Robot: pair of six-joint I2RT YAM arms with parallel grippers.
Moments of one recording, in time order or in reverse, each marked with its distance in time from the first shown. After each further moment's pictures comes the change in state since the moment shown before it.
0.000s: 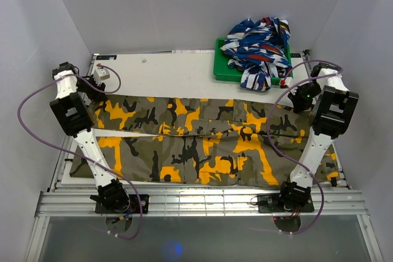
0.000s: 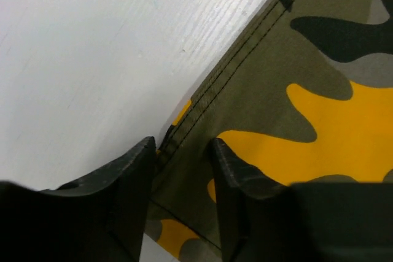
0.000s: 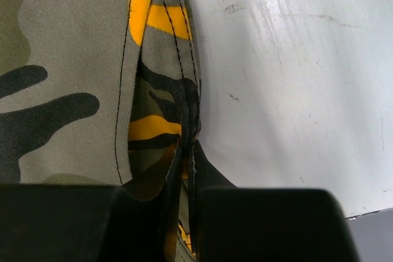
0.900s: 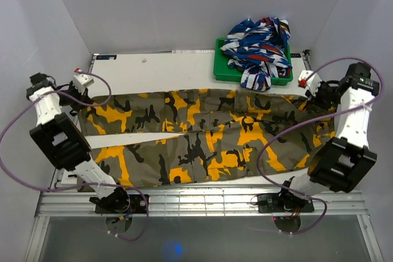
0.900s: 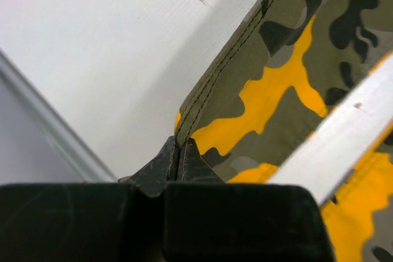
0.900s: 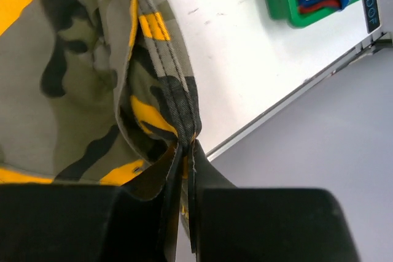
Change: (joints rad) left arm 0.135 -0.690 -0.710 0.212 0.106 -0.095; right arm -0.121 -0.697 -0.295 0.018 -0.245 -0.069
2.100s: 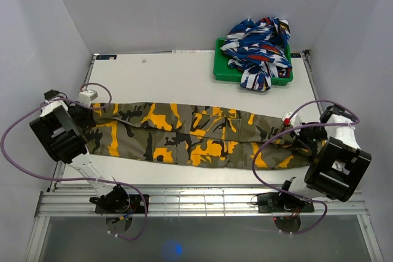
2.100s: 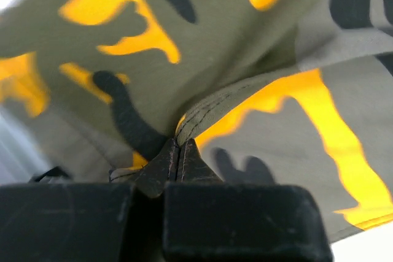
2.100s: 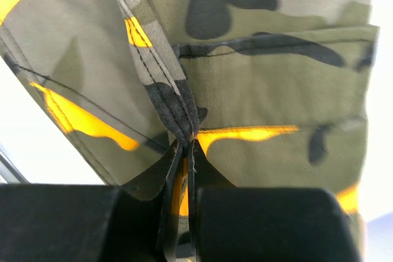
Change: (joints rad) left arm 0.043 0.052 -0.275 0.216 -0.260 -0.309; right arm -0.066 -0.134 -0.634 0.094 0.074 -0.154
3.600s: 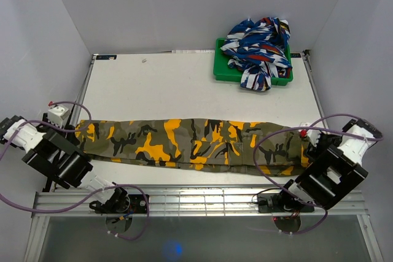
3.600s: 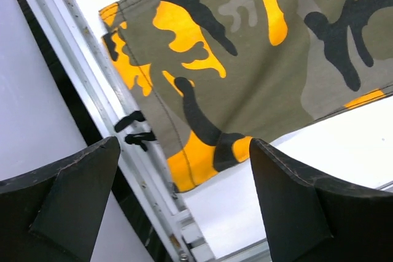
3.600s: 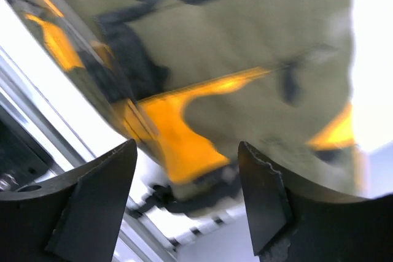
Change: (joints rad) left arm 0.393 -0.263 0.006 -0.388 0.193 0.504; right arm -0.319 -0.102 -0.016 -0.179 0.063 -0.307
